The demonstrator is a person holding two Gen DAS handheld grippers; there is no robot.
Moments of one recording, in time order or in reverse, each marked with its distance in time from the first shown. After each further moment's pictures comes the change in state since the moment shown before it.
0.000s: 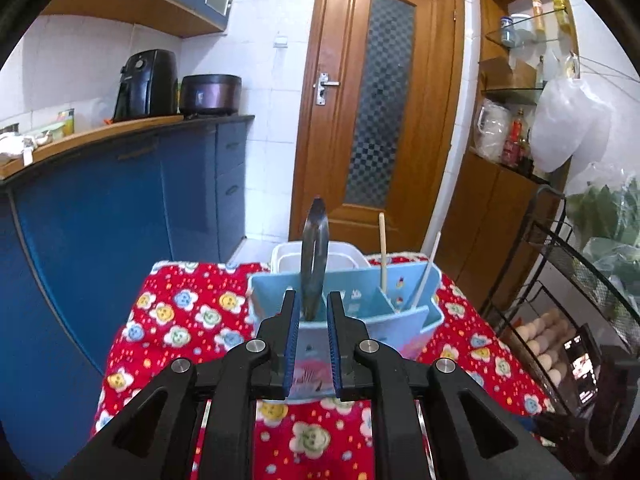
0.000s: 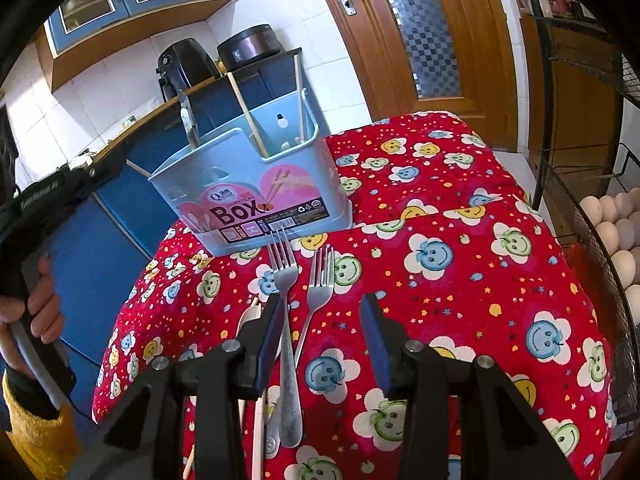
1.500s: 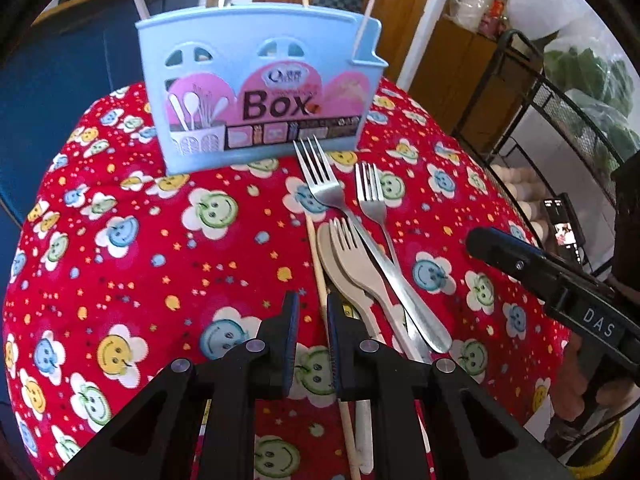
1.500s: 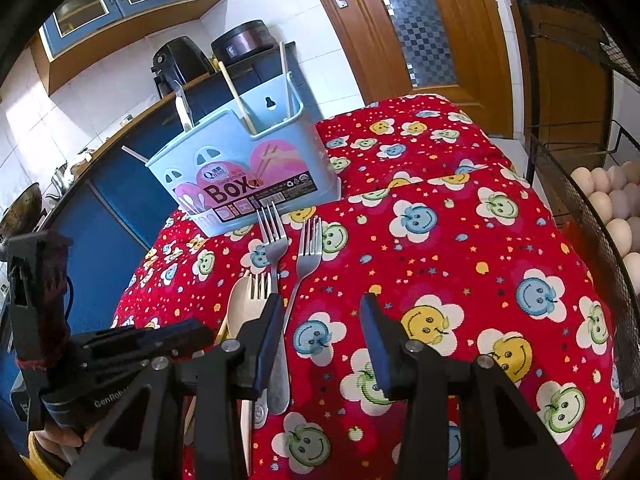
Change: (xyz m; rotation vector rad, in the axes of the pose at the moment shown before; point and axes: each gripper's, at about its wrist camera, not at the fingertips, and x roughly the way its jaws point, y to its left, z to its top) left arm 0.030 -0.047 -0.128 0.037 0.507 -0.132; right arm -0.008 -0.012 -0.021 0.031 0.025 0.005
